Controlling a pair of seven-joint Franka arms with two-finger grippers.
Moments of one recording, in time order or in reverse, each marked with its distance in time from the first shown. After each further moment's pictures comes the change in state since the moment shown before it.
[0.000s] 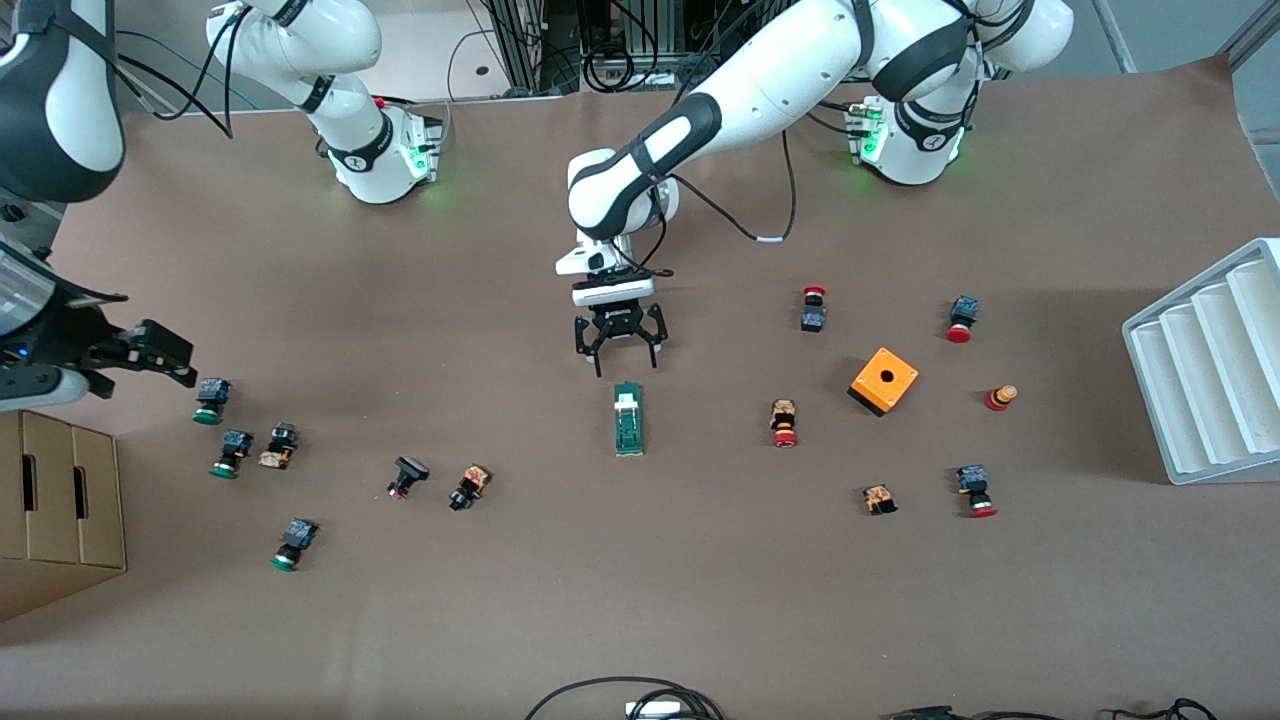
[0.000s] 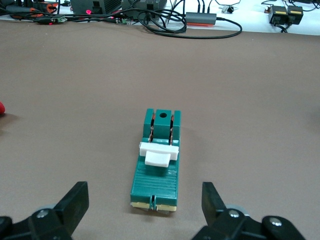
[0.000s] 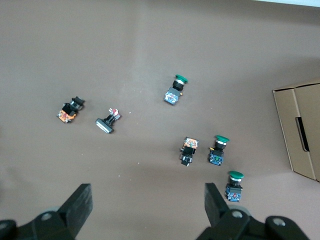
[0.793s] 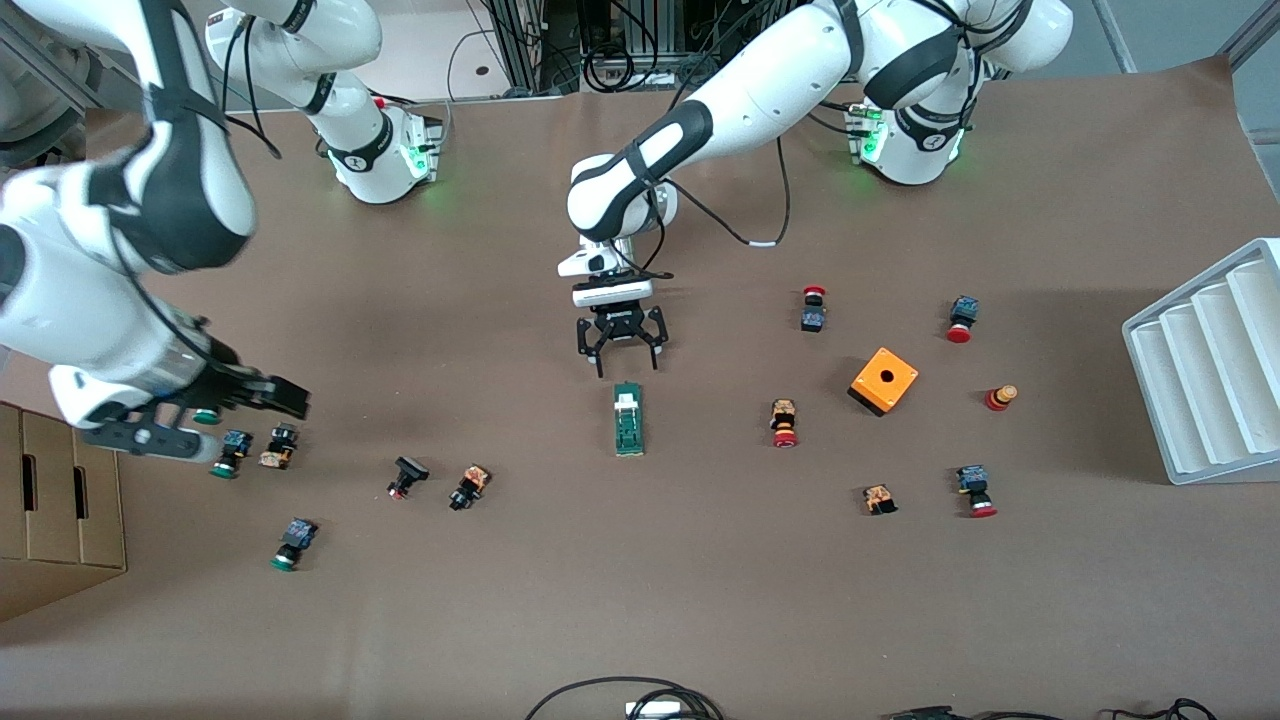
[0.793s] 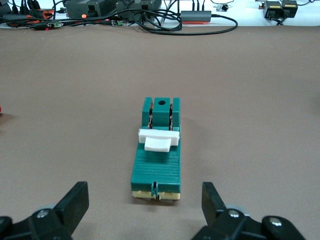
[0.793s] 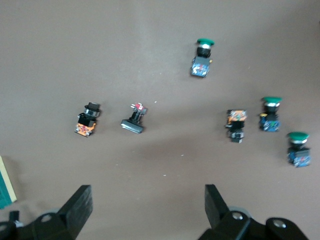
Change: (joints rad) left arm -0.019 0.040 0.007 0.009 0.041 -0.028 -0.001; right arm 0.162 0.145 0.002 -0.003 0.000 0.032 0.510
